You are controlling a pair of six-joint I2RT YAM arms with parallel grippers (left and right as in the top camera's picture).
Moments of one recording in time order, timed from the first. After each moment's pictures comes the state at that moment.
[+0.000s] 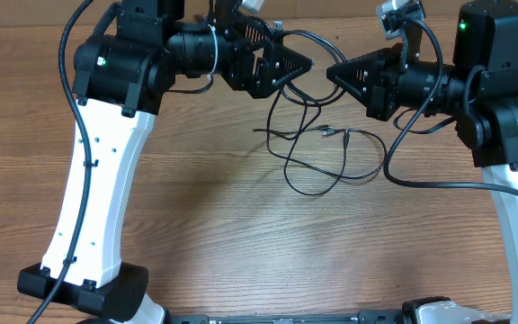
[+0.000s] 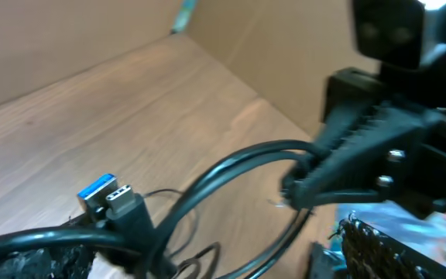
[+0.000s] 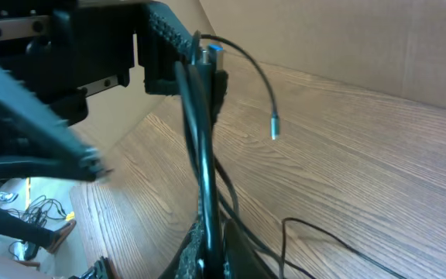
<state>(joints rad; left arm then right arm) -0.30 1.76 2.17 -1.03 0.87 -0.03 0.16 1.44 1.75 -0.90 -0.83 0.02</state>
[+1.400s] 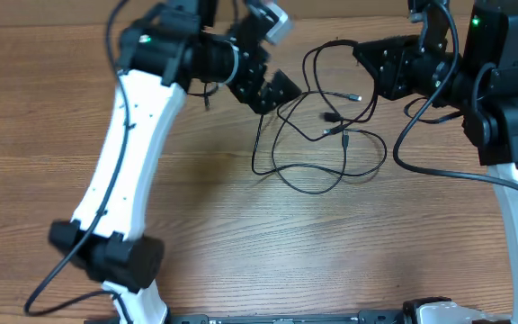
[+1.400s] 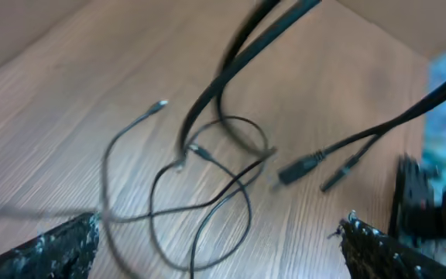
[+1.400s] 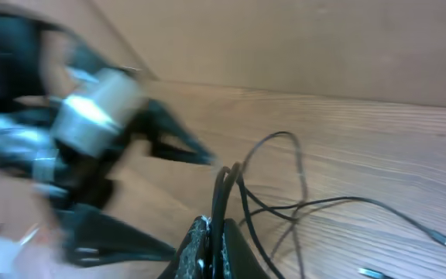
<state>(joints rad) -0.35 1.93 2.17 -1.21 0.71 0.43 0.12 1.43 1.75 -0.85 -0.62 0.17</state>
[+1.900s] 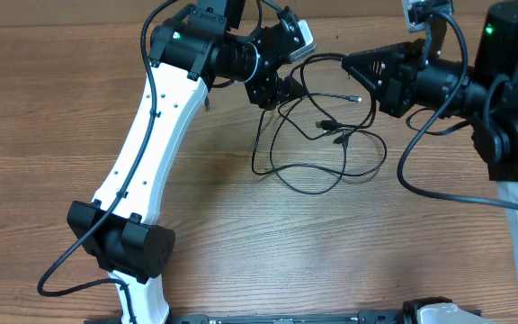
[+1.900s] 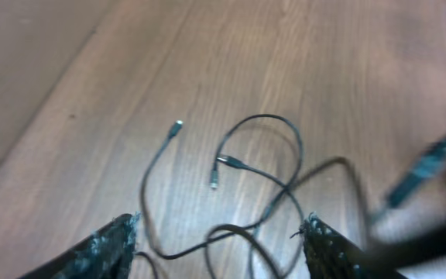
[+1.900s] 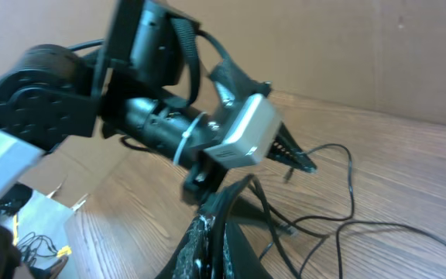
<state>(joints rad) -0.38 1.98 2.17 -1.12 0.66 0.67 0.12 1.38 1.75 -0.85 -0.80 0.12</state>
